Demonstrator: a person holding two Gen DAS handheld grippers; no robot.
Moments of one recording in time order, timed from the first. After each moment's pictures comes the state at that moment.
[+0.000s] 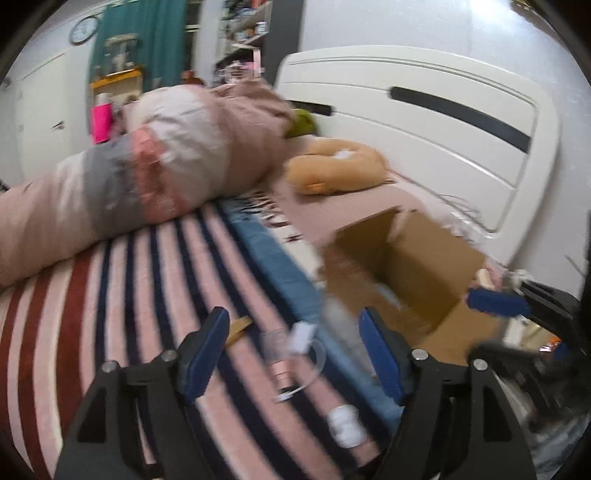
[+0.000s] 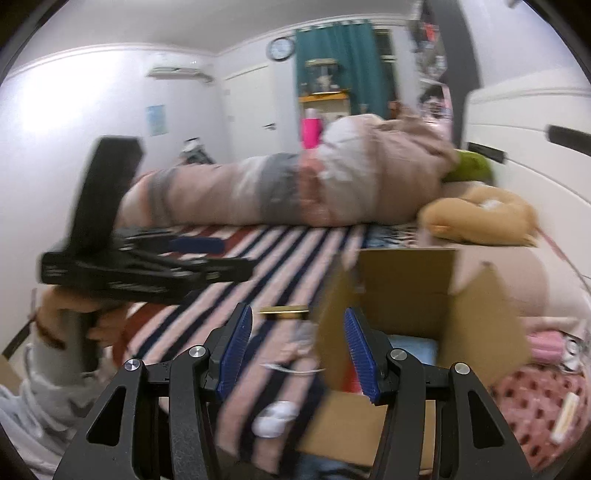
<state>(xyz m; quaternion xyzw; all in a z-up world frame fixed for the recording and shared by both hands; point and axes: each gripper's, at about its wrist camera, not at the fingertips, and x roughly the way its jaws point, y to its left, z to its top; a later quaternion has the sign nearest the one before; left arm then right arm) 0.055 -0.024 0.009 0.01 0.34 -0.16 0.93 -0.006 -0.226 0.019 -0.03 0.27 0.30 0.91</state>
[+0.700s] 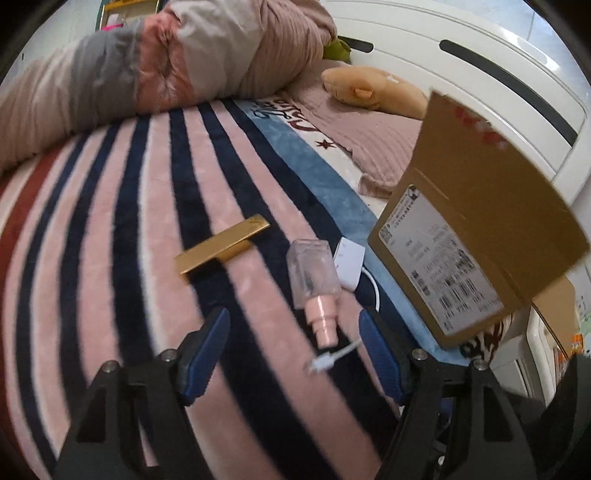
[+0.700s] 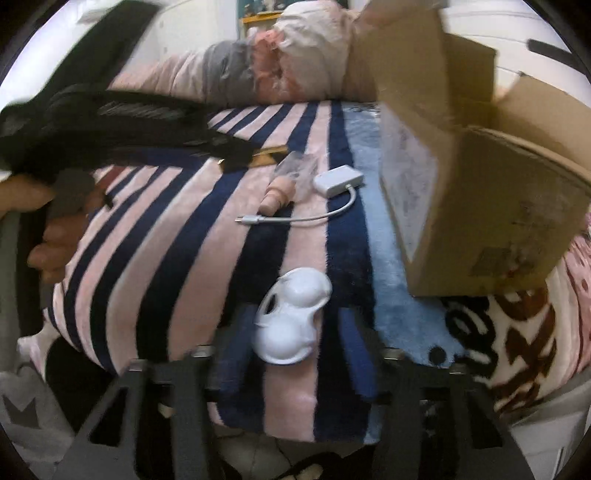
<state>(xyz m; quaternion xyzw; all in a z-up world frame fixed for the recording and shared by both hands) 0.119 -0.016 -0.138 -0.05 0.45 -0.17 0.87 0.001 -0.162 -0.167 -0.06 0.42 0.17 0.89</state>
